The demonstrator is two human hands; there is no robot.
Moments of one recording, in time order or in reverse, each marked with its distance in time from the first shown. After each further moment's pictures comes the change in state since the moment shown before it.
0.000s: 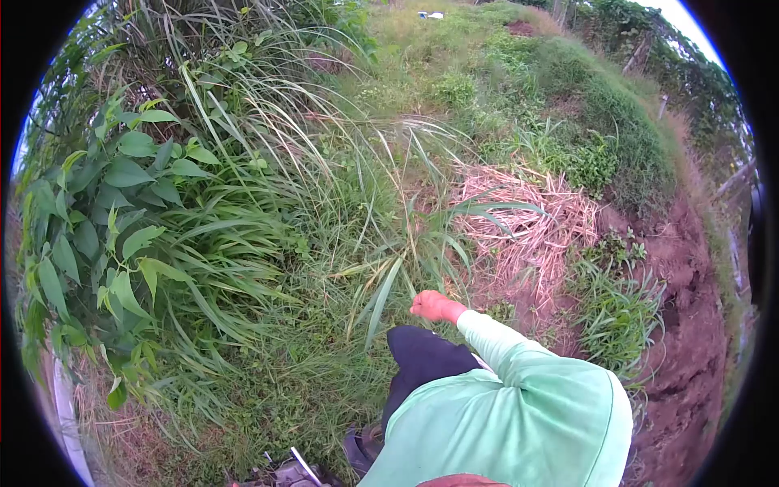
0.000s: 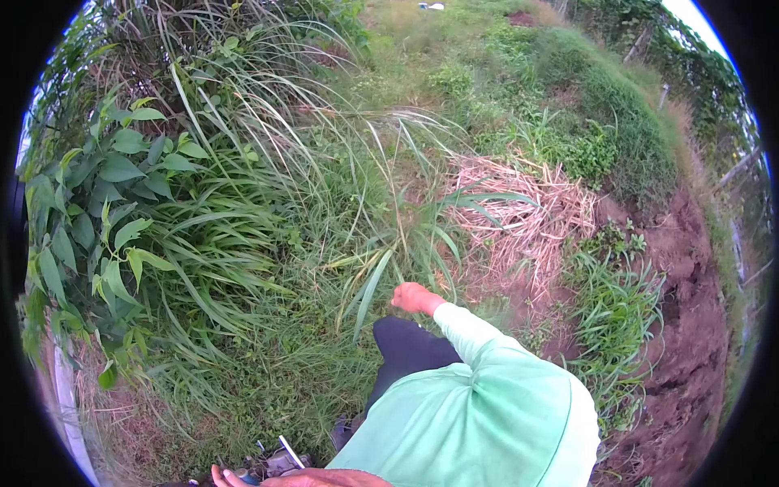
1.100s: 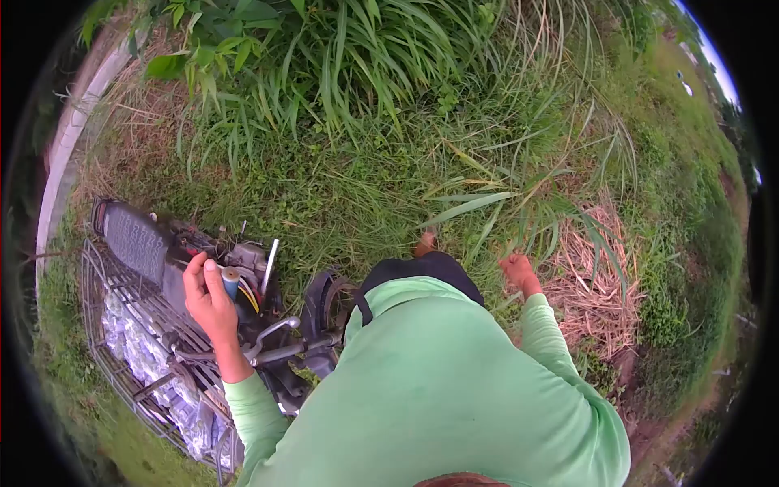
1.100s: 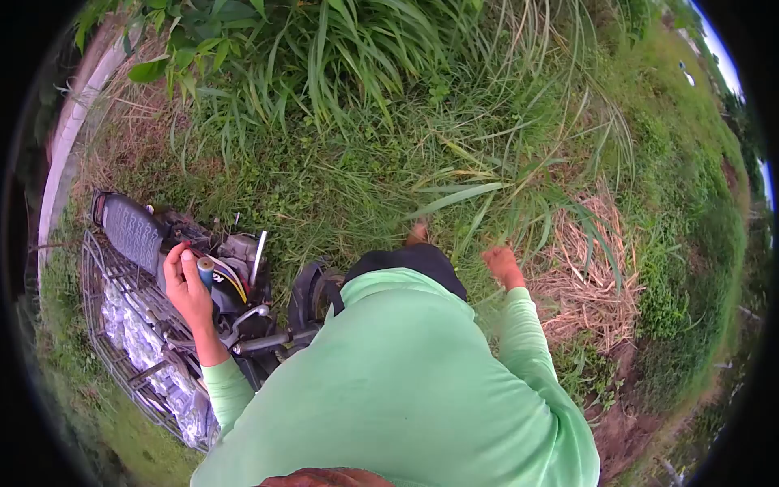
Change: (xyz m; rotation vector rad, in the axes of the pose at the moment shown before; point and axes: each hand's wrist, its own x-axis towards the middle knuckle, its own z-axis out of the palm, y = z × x) left_hand 0.004 -0.030 0.027 -0.168 0.311 0.120; right_hand 0.035 0.096 0.023 0.043 -0.159 0.088
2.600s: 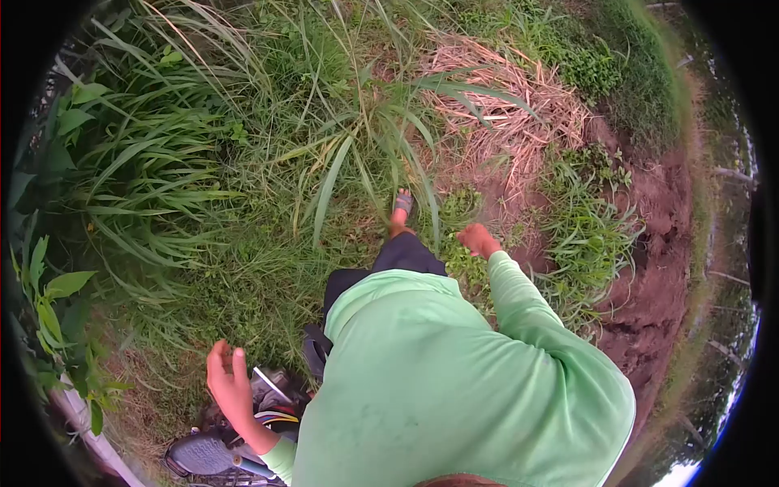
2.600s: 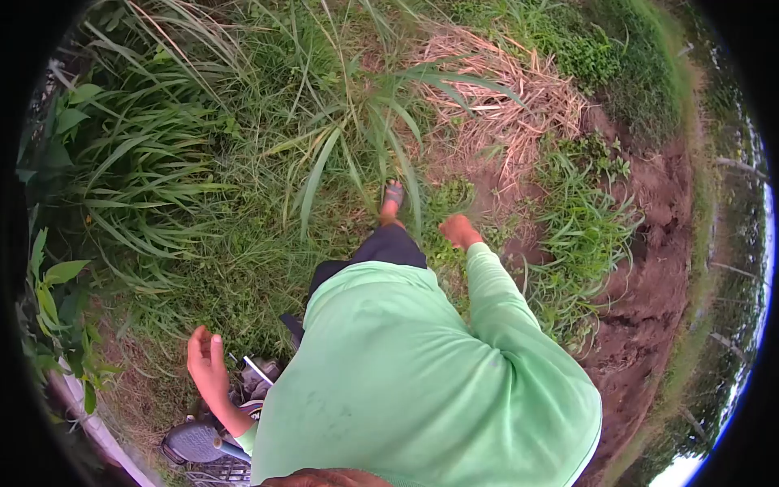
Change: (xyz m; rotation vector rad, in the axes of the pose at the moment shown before) left_hand -0.001 0.108 0.178 0.208 -0.995 0.215; right_hand -0.098 0.258 0.076 0.001 -0.074 0.347
